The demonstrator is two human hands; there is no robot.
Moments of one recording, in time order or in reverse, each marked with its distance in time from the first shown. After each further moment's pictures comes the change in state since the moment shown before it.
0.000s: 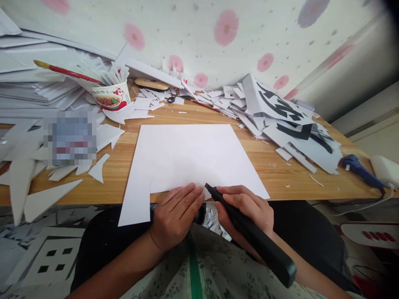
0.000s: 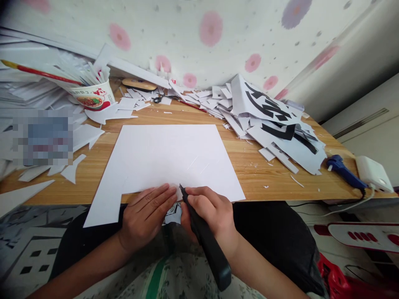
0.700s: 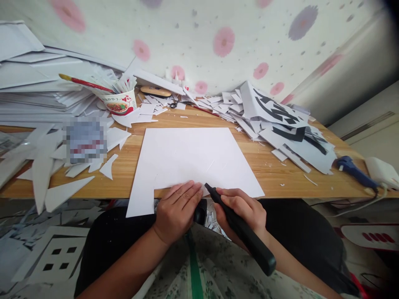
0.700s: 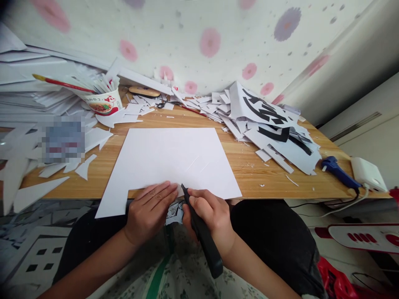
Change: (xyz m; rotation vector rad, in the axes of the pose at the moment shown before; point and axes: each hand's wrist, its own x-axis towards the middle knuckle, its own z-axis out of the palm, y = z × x) left_hand 0.008 0.007 -0.003 0.072 0.019 -0.033; right_hand -0.013 0.002 0.000 -0.052 0.040 -0.121
